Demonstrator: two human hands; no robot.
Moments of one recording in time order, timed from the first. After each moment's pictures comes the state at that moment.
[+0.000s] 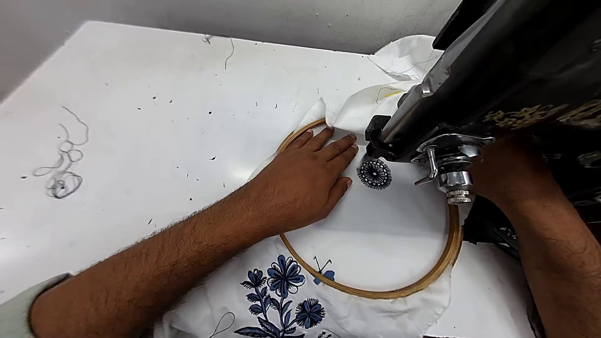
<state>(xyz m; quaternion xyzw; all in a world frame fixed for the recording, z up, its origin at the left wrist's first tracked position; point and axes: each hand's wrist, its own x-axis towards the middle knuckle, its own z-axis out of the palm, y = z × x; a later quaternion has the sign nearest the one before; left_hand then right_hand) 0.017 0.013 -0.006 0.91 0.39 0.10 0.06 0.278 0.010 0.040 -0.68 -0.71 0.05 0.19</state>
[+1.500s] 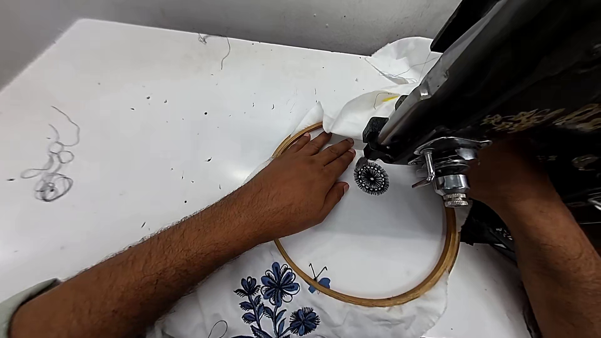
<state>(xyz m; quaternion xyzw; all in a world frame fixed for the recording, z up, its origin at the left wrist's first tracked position) 0.015 0.011 -0.004 0.91 0.39 0.09 0.07 0.276 0.009 0.042 -0.69 -0.70 0.05 0.17</state>
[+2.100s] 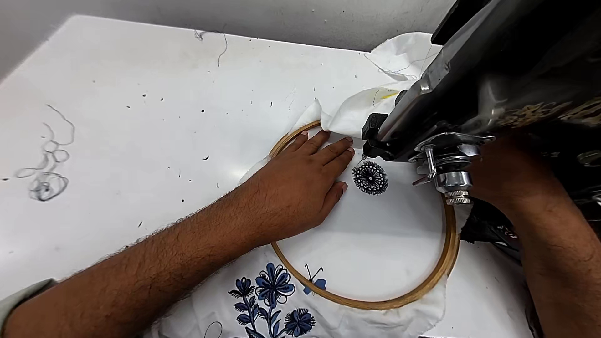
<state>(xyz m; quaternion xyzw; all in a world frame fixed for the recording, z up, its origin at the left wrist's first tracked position) 0.015 0.008 -0.002 0.91 0.39 0.08 0.08 0.278 0.008 0.044 -0.69 -0.70 0.08 0.17</state>
